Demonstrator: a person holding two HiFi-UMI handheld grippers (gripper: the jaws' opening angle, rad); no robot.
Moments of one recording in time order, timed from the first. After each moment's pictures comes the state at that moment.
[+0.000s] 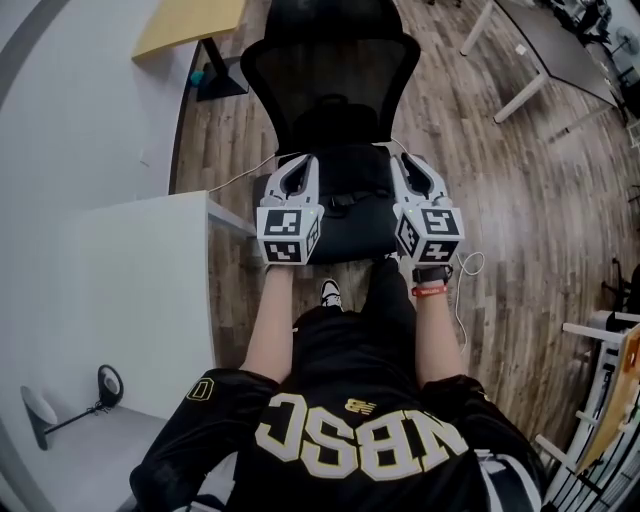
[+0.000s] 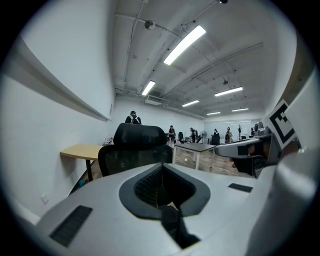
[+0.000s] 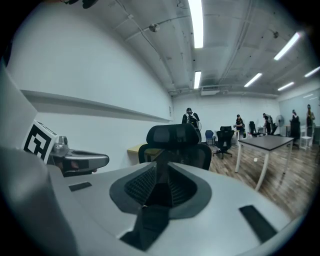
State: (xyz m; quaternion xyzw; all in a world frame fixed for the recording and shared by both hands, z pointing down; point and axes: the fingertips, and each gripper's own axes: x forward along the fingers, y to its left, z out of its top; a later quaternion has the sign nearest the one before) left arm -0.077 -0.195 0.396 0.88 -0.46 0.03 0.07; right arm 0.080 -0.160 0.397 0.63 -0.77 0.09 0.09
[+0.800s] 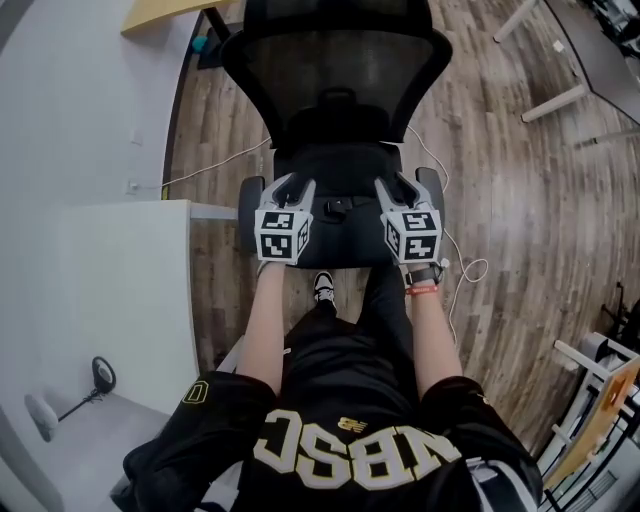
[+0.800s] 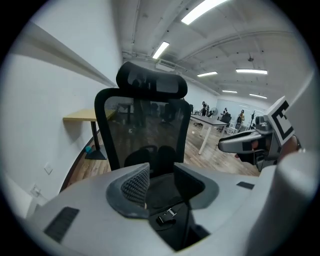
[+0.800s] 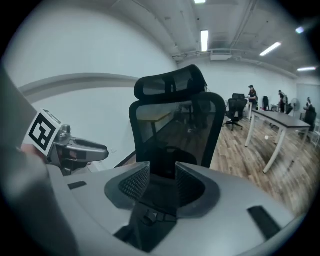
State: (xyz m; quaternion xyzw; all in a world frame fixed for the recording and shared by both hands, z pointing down) left arm -0.056 -0.283 0.574 0.83 -0.48 0.18 0.21; right arm 0.118 -0.260 0.574 0.55 -0.78 0.22 0.21
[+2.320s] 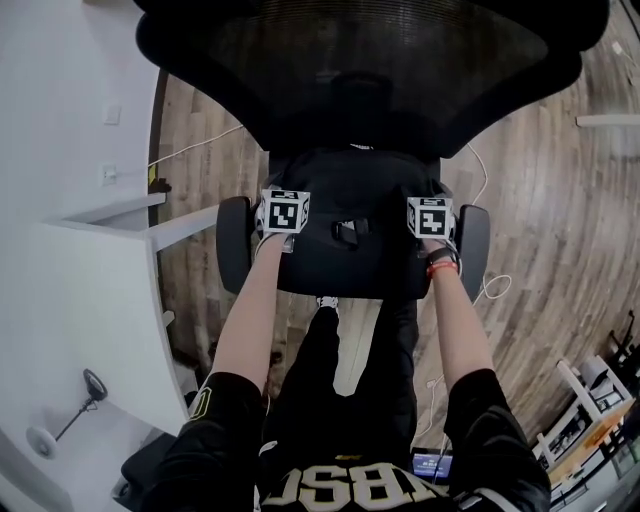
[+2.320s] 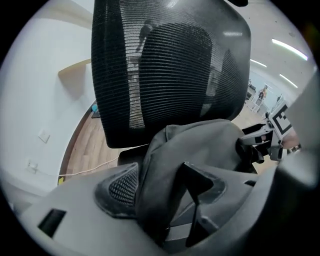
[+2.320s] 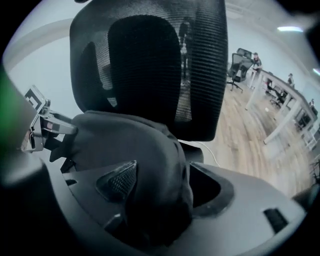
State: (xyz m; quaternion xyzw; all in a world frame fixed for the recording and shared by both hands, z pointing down) left arm -0.106 -0.388 0.905 0.73 -0.49 0.36 0.32; right arm 0.190 -0.360 0.932 0.52 -0.68 0.34 0.39
